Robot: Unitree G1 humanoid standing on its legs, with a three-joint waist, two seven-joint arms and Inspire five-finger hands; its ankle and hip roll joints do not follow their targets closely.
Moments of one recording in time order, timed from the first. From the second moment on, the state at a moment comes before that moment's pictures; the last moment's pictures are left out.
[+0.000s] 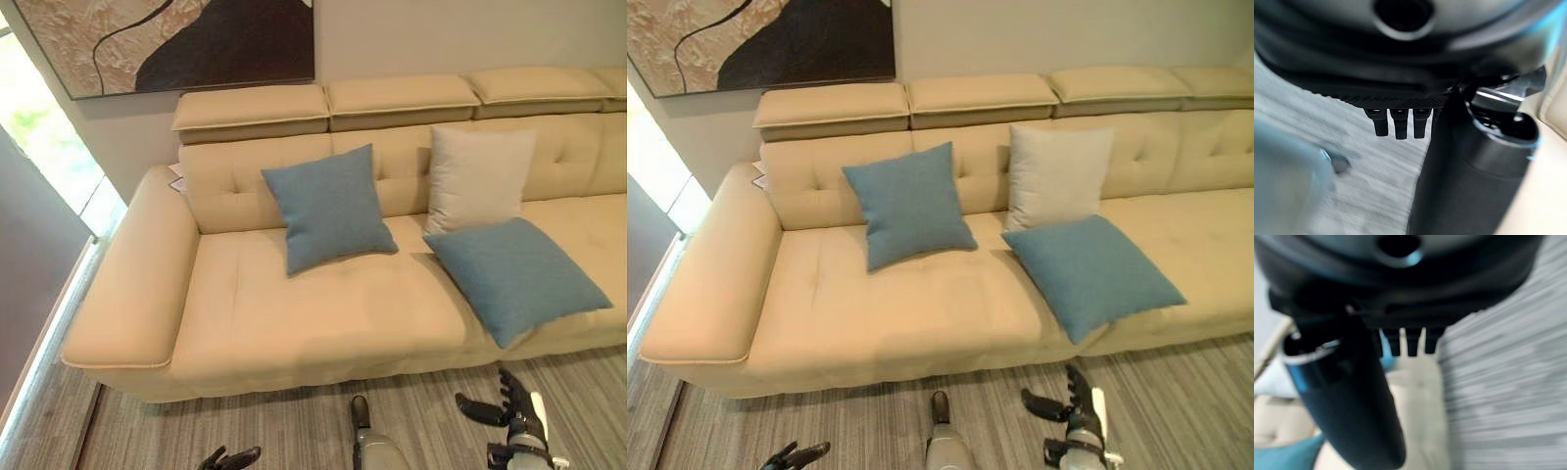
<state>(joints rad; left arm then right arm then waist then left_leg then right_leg) 0.05 0.13 0.13 1.28 -0.48 -0.08 0.12 0.24 -0.34 -0.09 0.53 0.07 -0.08 -0.27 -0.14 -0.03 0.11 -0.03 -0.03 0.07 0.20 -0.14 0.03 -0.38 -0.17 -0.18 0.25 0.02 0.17</state>
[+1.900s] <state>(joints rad) 0.07 0.17 0.06 1.17 -0.49 -0.15 0.18 0.19 -0.29 -0.08 0.55 0.25 -0.11 -0.31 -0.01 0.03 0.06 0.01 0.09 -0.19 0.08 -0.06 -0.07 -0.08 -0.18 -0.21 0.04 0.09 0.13</state>
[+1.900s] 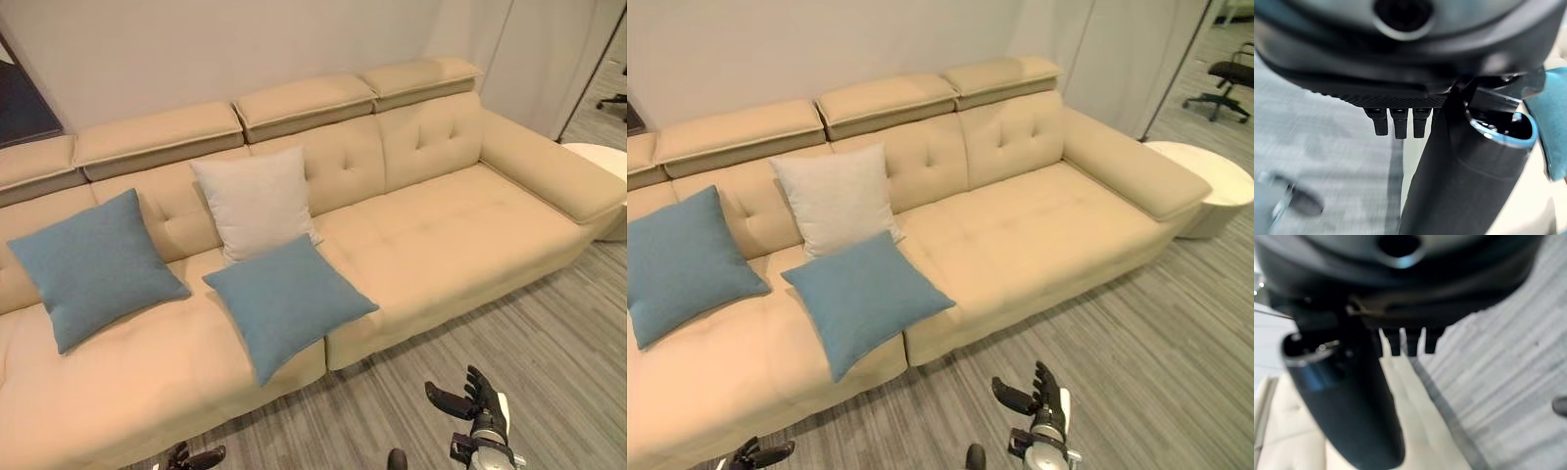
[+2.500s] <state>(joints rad) -0.03 0.24 0.05 0.85 -0.58 -0.15 0.14 -0.11 -0.51 -0.10 0.55 0.20 -0.08 -0.31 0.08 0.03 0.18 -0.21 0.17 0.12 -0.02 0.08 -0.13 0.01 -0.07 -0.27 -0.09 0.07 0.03</state>
